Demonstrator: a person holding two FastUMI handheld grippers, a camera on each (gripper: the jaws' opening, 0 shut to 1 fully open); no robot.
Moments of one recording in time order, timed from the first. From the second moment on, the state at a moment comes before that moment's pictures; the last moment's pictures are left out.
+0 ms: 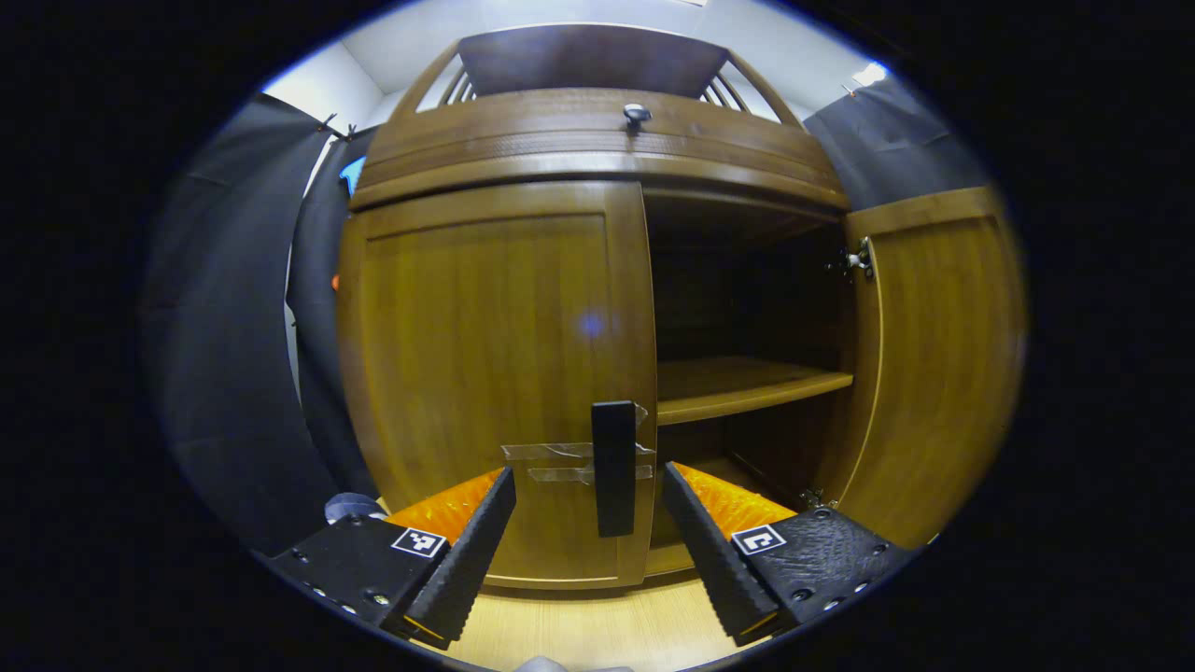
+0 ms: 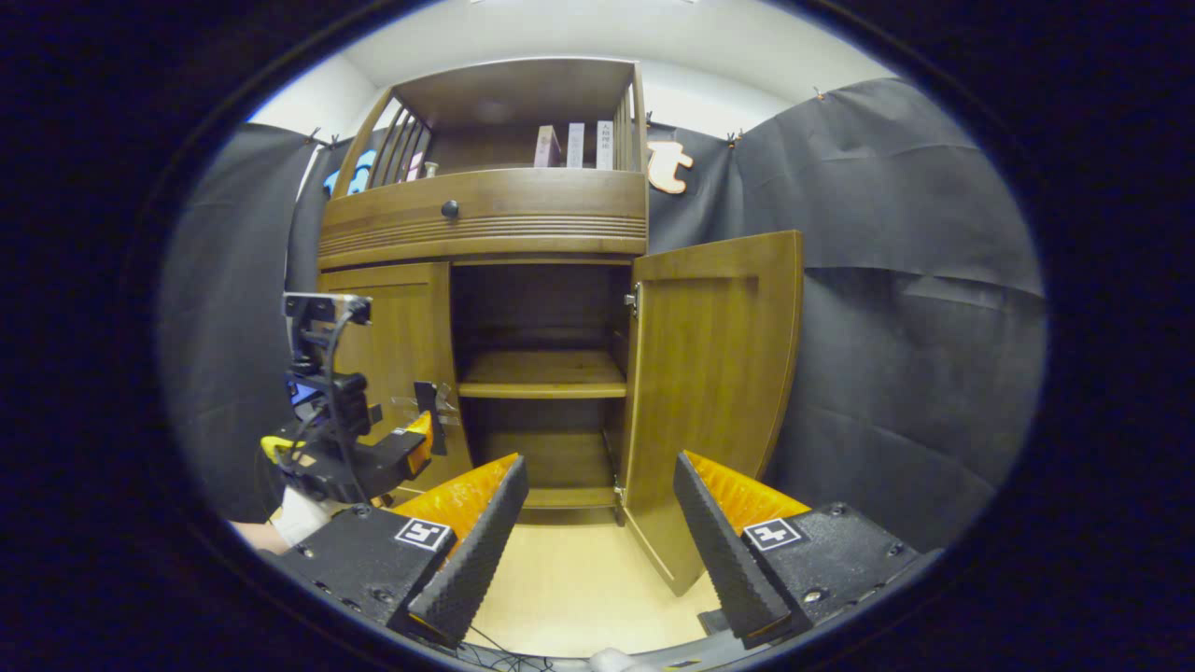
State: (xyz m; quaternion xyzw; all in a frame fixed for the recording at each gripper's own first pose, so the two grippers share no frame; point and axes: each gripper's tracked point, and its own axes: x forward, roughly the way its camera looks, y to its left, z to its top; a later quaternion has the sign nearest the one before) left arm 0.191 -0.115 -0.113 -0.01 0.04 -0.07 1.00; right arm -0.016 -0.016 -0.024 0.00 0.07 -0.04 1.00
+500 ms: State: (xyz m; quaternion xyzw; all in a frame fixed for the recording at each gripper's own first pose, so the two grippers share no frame) left arm 0.247 -0.130 -0.132 -0.03 0.05 -0.07 1.00; right arm -0.016 -0.020 -0.027 -0.02 0.10 -0.05 0.99
